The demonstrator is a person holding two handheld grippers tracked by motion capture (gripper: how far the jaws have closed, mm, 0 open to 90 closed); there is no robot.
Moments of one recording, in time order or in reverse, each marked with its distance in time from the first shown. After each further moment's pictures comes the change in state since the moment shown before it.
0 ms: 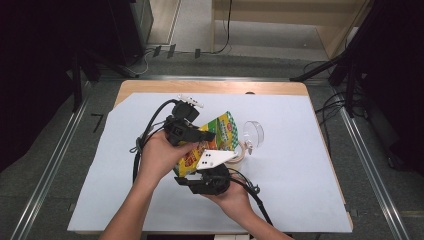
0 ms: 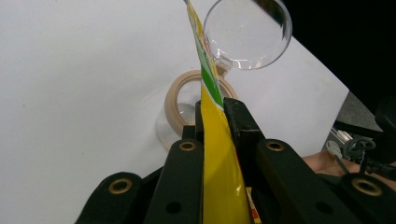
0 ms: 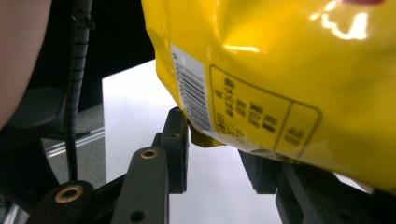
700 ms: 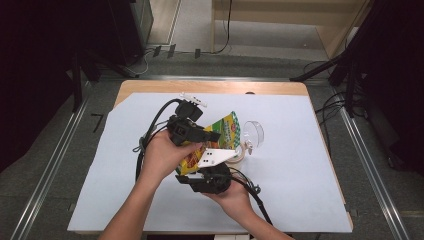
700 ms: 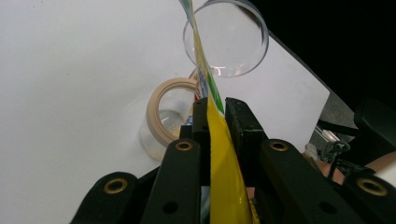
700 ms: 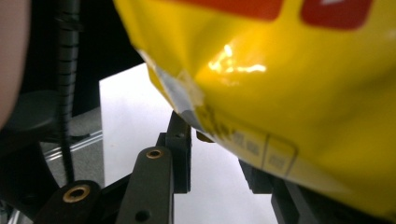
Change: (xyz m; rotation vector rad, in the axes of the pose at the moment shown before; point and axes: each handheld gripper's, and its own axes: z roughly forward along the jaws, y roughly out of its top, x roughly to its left) left arm -0.004 0.008 0.002 -0.009 -0.051 0.000; right arm -0.004 0.001 -0.002 -0.008 0.006 0.037
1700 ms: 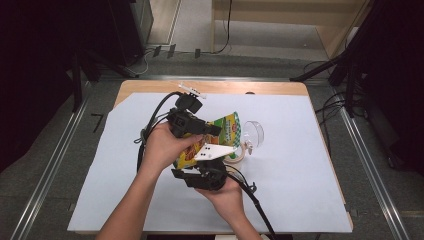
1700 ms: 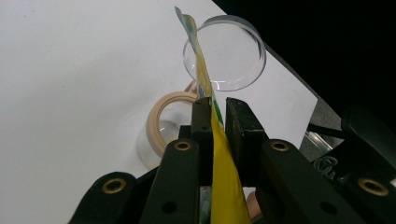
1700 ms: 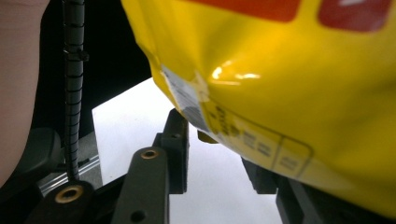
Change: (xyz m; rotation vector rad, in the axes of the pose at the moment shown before) left arm 0.011 0.011 -0.001 -0.009 -0.048 -0.005; right arm 0.003 0.010 0.008 -0.037 -0.059 0.115
